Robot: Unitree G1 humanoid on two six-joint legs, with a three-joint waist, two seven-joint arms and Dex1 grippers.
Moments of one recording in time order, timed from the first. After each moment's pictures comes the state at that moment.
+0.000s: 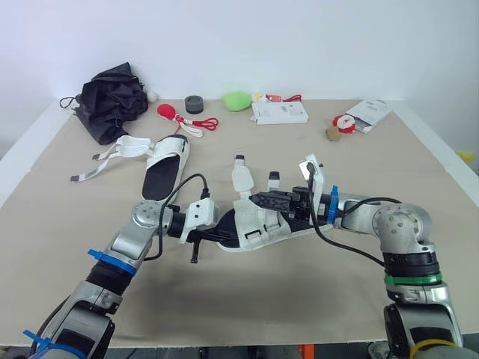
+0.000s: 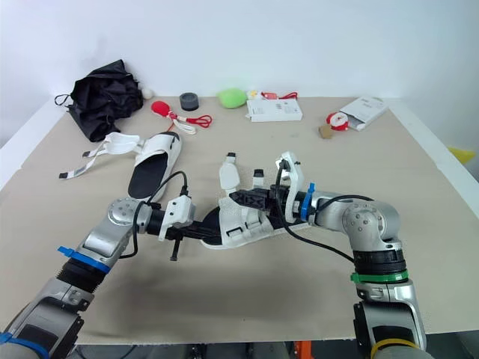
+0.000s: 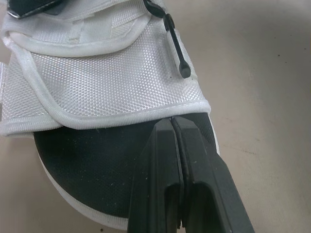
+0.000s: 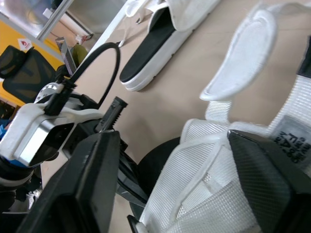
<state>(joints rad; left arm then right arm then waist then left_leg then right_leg) -0.54 0.45 -0.31 0.24 -0.16 0.02 -1.30 -0.60 -0.51 -0.07 -0.01 0.99 1.18 0.50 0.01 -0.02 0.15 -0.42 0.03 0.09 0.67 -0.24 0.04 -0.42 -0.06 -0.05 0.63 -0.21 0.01</state>
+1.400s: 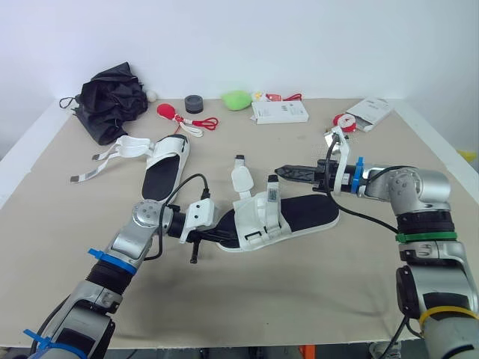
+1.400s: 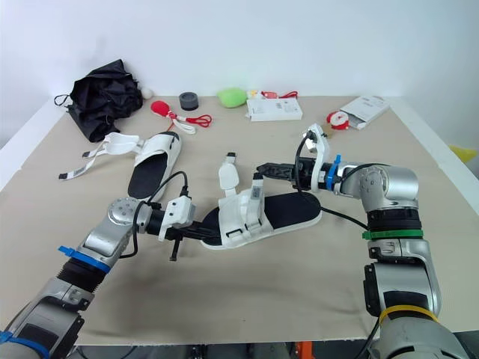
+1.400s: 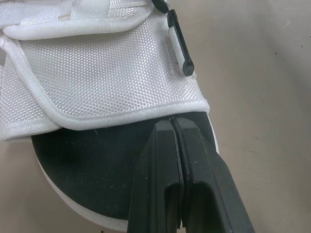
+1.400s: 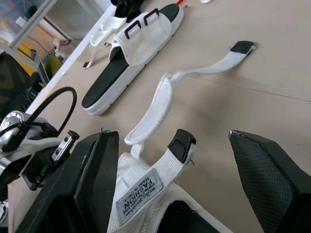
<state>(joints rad) -0.54 0.45 -0.31 0.26 -0.16 0.00 -1.32 -0.86 -0.60 -0.03 0.39 0.63 1.05 0.88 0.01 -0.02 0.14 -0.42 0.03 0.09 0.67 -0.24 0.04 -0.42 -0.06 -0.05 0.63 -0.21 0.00</state>
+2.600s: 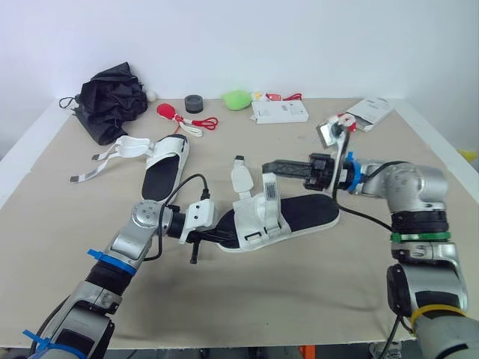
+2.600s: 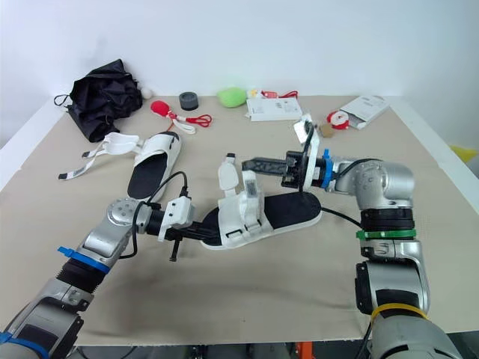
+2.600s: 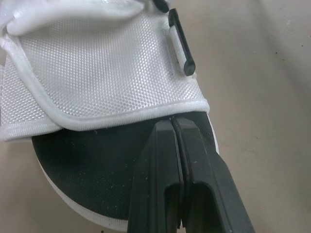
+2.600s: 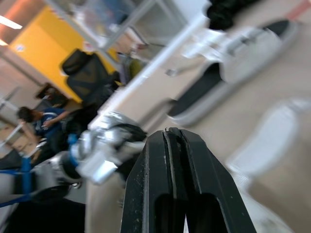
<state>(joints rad) -0.54 0.45 -0.31 0.26 -0.16 0.00 -1.31 -0.88 -0.56 -0.10 0.24 0.78 1.19 1.04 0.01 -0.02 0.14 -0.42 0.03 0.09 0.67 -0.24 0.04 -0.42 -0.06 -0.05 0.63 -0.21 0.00</state>
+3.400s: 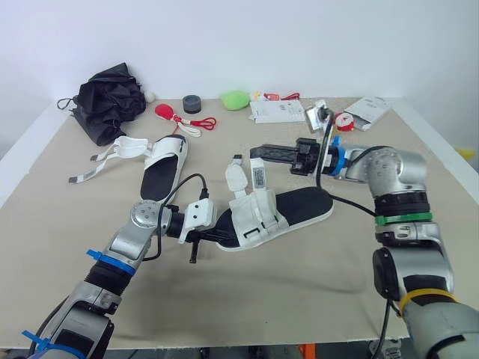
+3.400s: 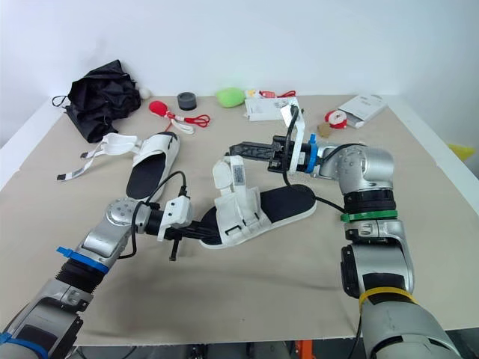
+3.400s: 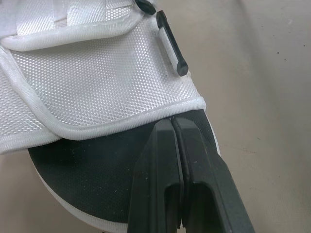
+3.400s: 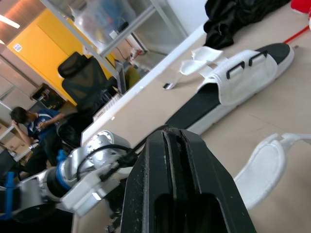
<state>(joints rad) -0.53 0.46 -0.31 0.25 -0.16 0.00 -1.31 -1.01 -0.47 -0.01 0.45 0.65 1.01 1.05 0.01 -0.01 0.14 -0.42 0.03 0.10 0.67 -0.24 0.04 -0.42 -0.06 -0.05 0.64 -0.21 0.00</state>
